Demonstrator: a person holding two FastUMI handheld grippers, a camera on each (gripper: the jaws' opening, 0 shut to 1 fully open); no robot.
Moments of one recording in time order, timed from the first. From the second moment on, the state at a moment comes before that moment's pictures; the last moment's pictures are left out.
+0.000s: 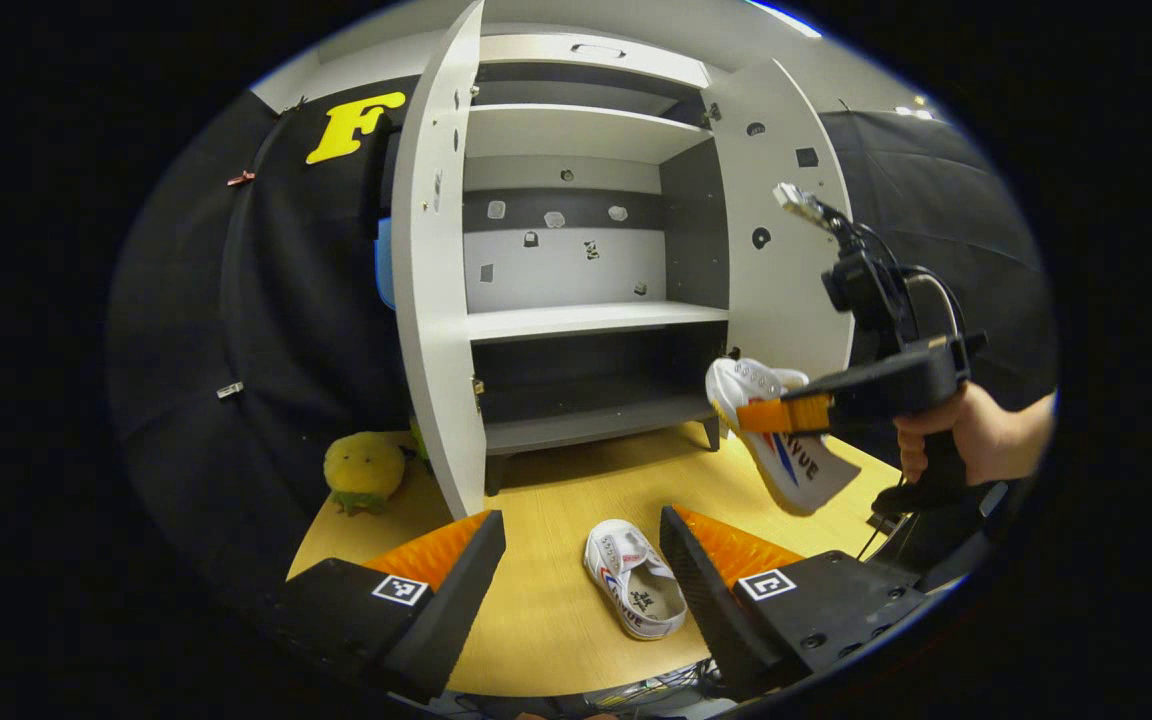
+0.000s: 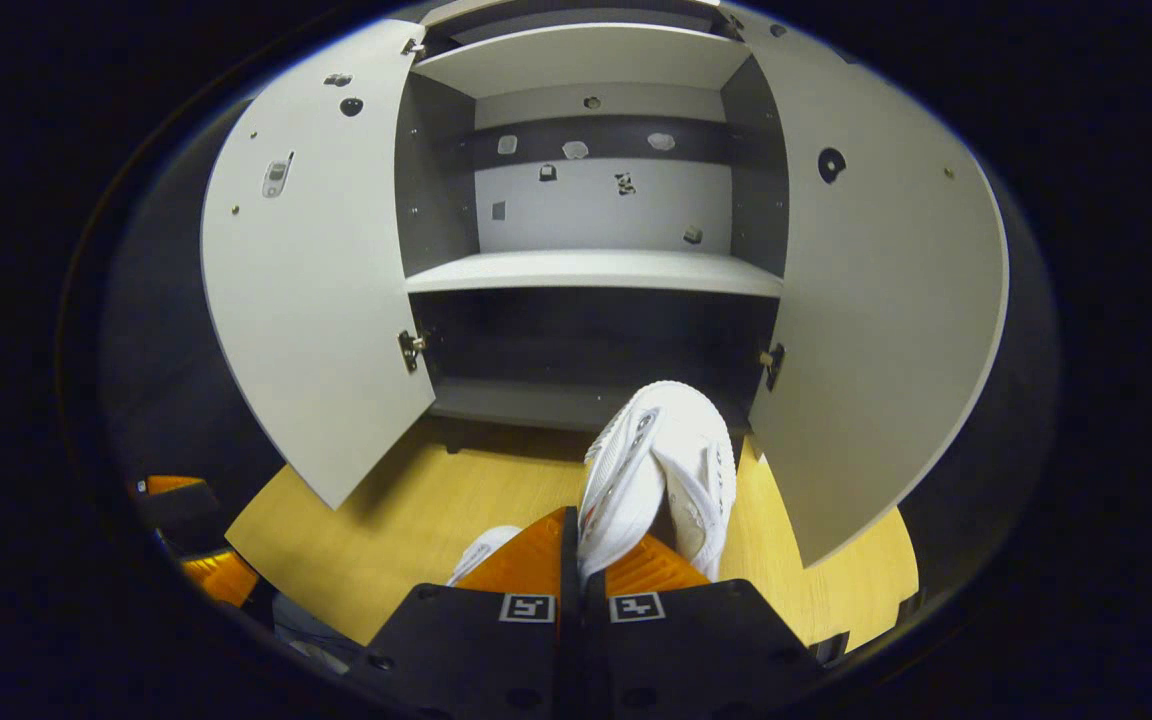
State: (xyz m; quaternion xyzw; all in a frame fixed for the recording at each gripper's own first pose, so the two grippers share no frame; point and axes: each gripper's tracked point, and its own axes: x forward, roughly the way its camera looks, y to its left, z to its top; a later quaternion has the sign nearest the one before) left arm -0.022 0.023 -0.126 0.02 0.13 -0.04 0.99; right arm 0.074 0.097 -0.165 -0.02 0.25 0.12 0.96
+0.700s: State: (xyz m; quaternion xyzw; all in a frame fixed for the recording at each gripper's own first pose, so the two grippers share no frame) left arm -0.006 0.048 -0.097 0.01 0.11 0.00 0.99; right arm 0.283 0.142 -0.020 -0.10 0.14 0.15 0.97
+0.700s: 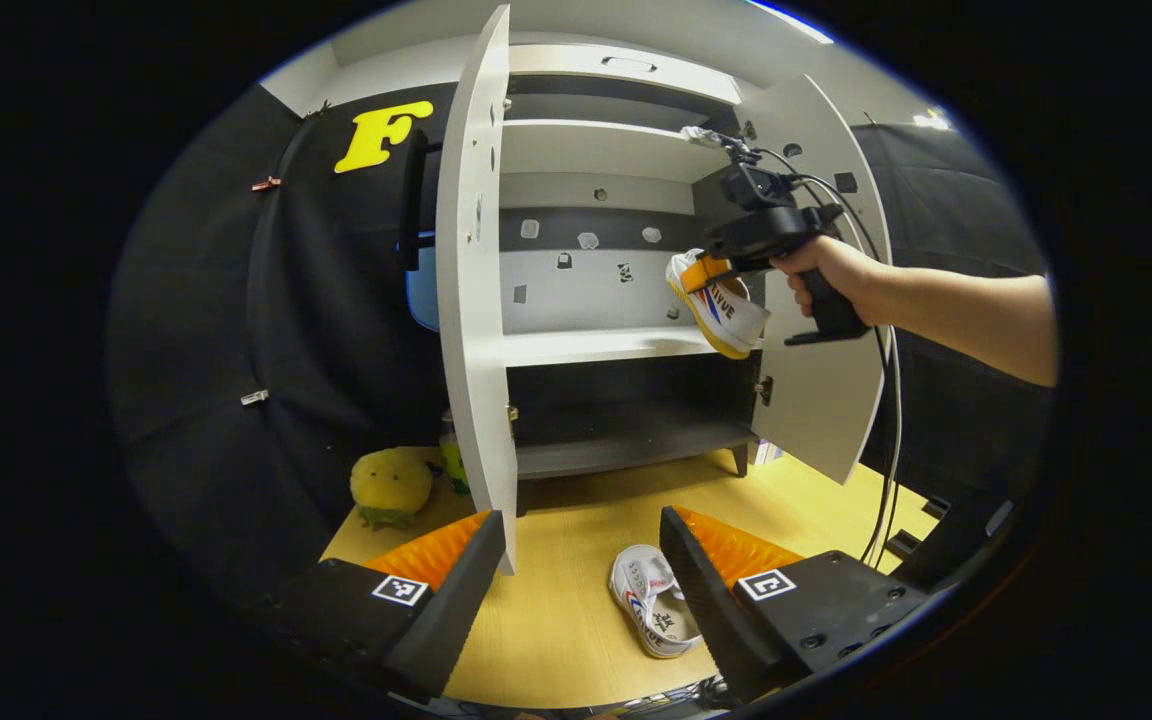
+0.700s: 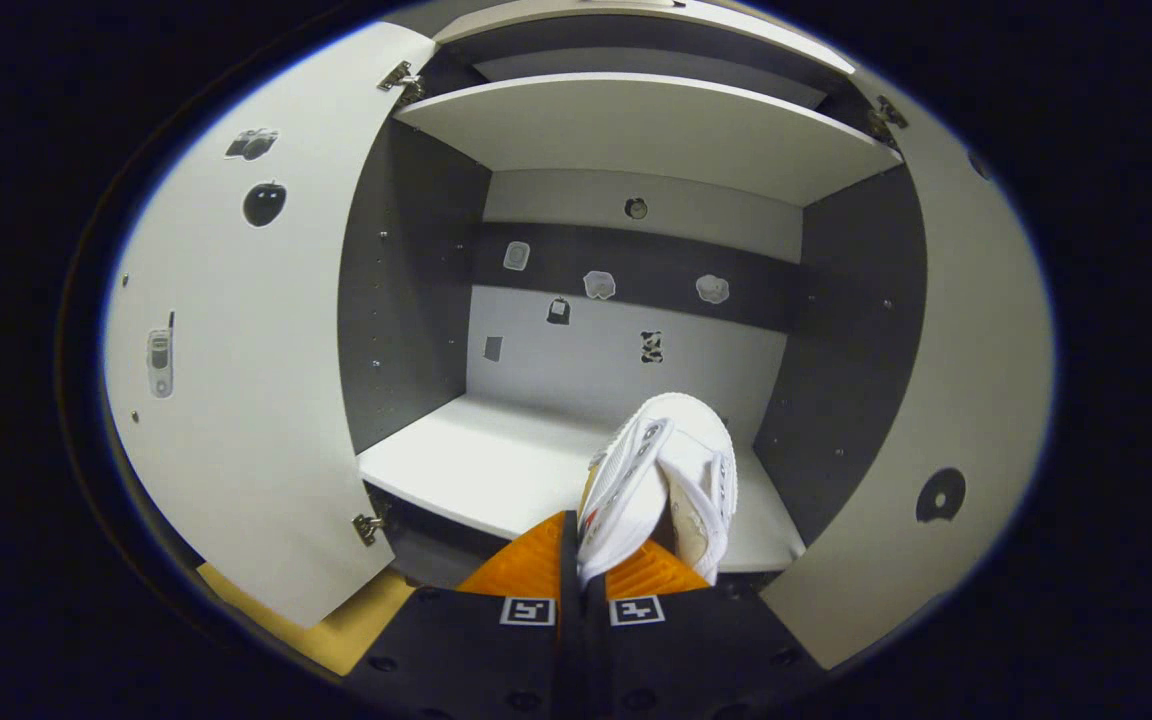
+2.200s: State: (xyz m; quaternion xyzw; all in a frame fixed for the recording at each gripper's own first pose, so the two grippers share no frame) left arm 0.052 0.043 -0.064 -0.03 0.12 0.05 0.99; right arm 0.408 0.150 -0.071 -0.14 0.25 0.17 0.94
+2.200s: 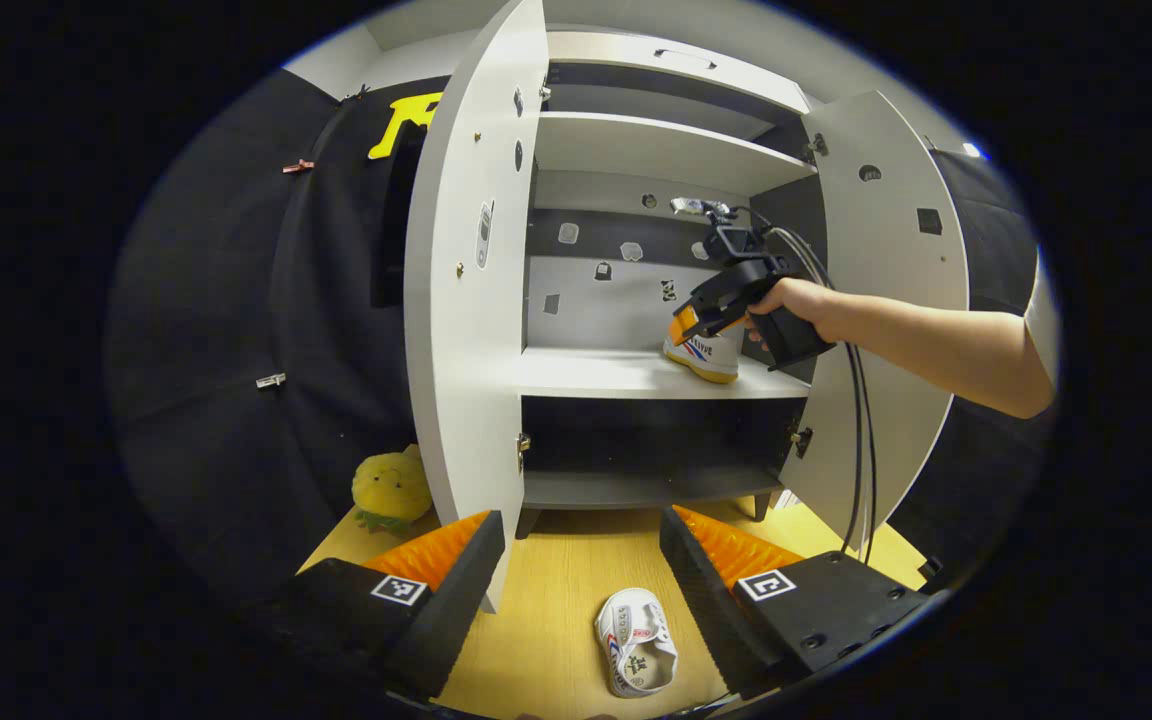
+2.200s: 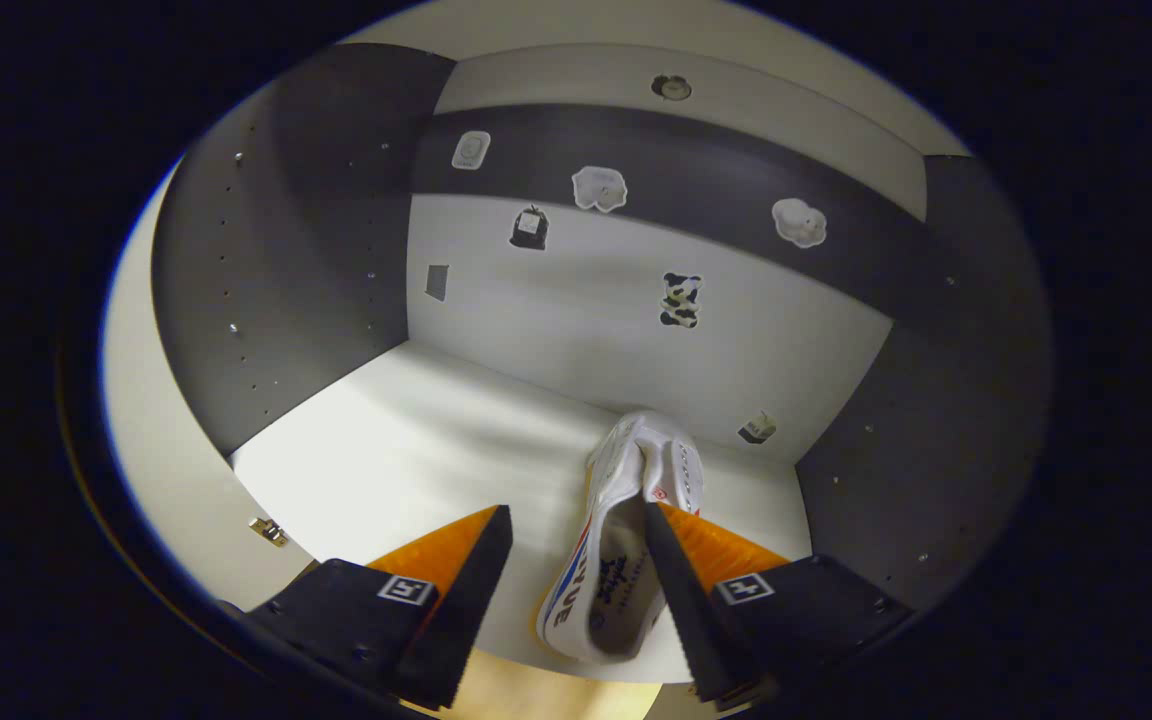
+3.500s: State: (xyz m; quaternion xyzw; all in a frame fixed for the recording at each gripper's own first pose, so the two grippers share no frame) left arm 0.034 -0.005 -0.299 -0.03 0.35 -0.05 0.94; right arm 0.035 0.027 -0.188 -0.02 0.25 0.09 0.96
